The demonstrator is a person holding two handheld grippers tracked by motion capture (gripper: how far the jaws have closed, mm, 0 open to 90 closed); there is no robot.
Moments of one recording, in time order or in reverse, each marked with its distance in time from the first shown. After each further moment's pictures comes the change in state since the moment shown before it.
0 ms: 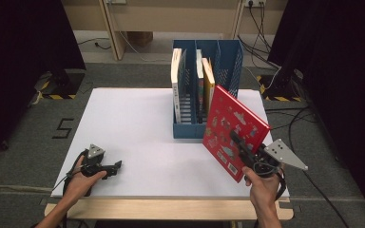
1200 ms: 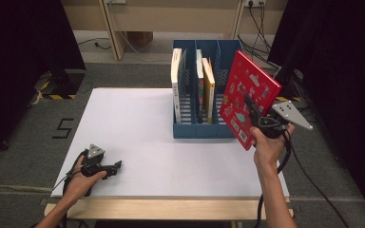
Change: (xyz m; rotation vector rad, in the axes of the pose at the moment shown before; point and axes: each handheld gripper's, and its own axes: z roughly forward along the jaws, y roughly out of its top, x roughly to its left) left arm 0.000 0.000 0.000 0.000 -0.003 -0.001; right arm -0.056 0.046 0.059 -0.013 -0.199 -0.018
